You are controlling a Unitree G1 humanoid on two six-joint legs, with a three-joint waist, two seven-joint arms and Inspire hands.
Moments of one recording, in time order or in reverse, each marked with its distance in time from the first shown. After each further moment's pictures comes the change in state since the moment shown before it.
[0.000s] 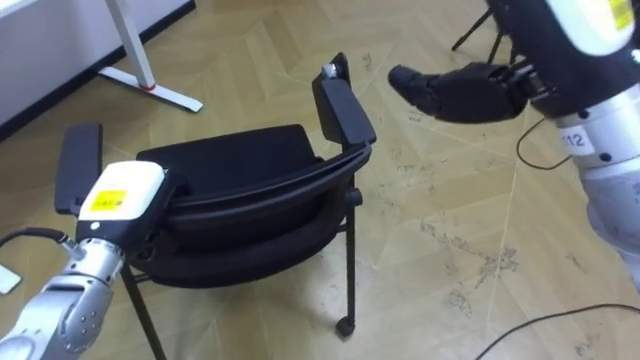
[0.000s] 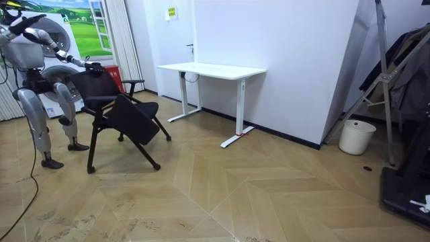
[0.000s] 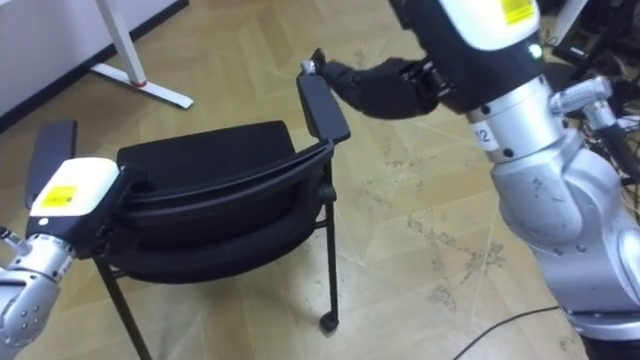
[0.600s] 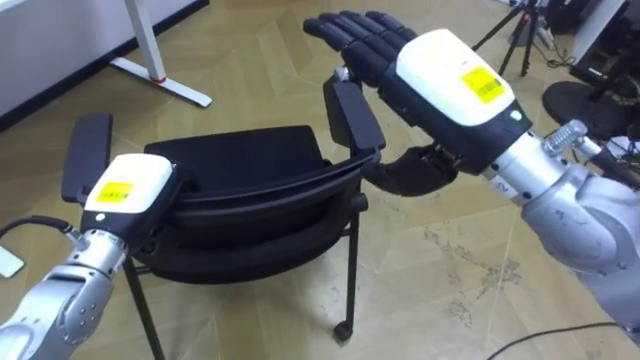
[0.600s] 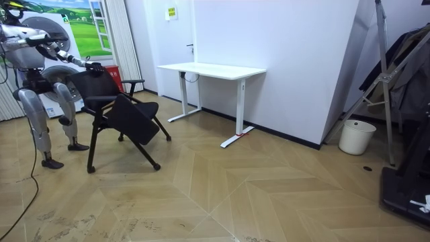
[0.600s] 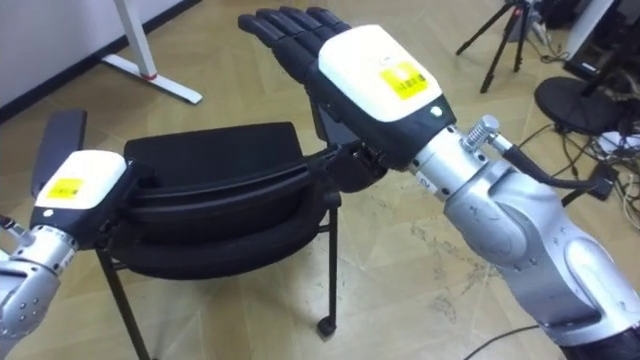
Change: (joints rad) left arm -0.043 0.040 -0.069 0.000 -0.020 -0.021 0.004; right arm 0.001 -0.048 0.199 0.078 -0.083 0.001 0.143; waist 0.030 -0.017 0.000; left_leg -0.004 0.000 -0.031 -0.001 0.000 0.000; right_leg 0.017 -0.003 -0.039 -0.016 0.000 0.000
